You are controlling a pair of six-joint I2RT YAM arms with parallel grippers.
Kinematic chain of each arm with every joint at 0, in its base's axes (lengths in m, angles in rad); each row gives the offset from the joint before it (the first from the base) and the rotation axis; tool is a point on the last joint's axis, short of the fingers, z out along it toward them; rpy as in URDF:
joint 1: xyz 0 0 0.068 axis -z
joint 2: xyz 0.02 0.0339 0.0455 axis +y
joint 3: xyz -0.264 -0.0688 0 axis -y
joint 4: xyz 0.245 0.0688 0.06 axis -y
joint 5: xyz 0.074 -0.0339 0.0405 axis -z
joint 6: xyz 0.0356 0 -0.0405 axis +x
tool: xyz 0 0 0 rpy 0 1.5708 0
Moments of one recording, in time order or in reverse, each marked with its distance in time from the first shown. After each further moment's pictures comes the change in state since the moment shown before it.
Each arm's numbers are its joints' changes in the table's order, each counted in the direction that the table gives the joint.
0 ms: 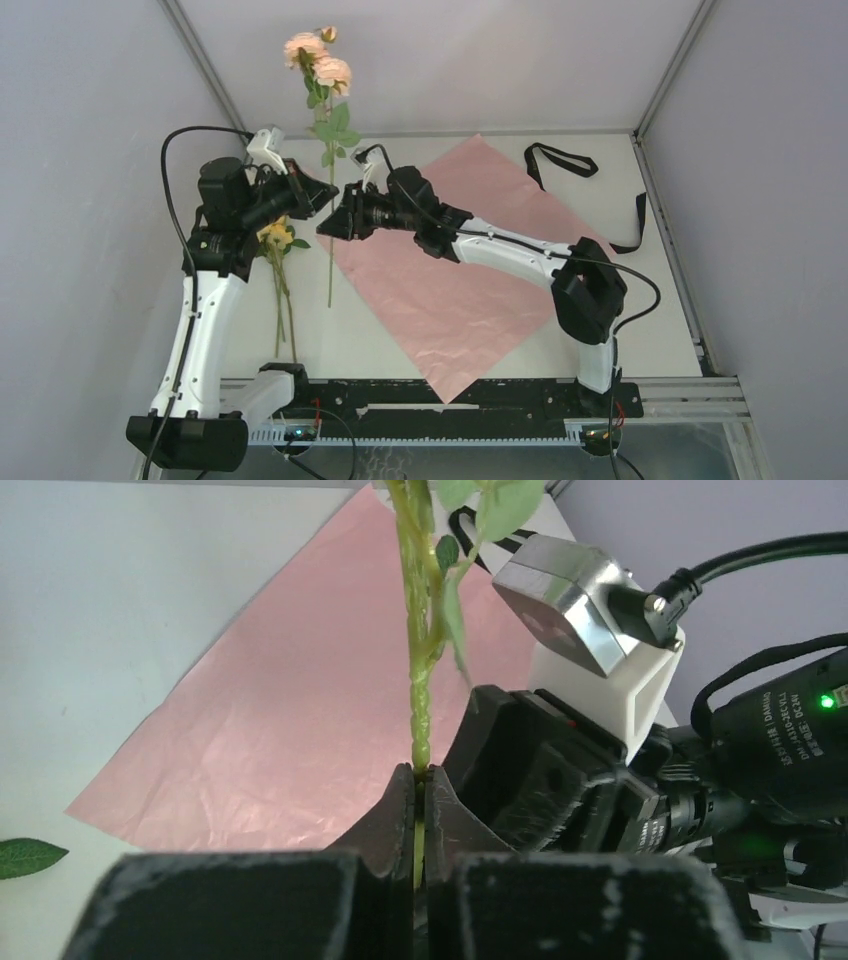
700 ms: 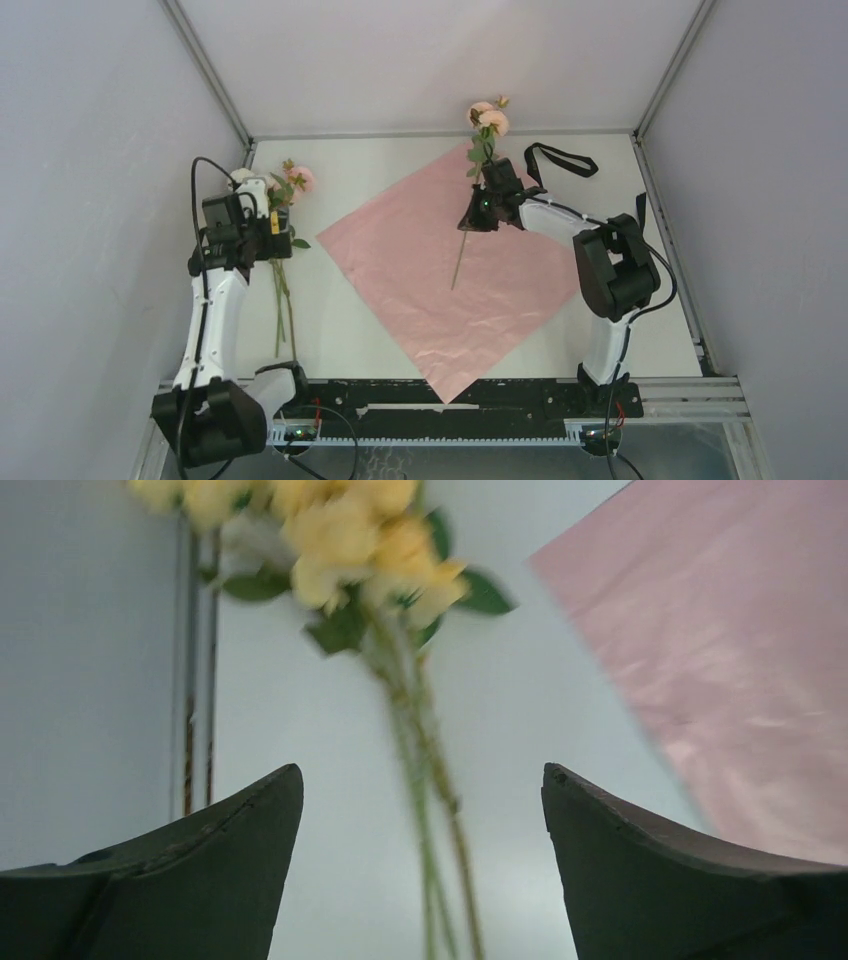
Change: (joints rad) left arm -0.212 0.014 -0.248 -0.124 -0.511 0.463; right arm 0.478 -0.003 -0.266 -0.459 0.163 -0.005
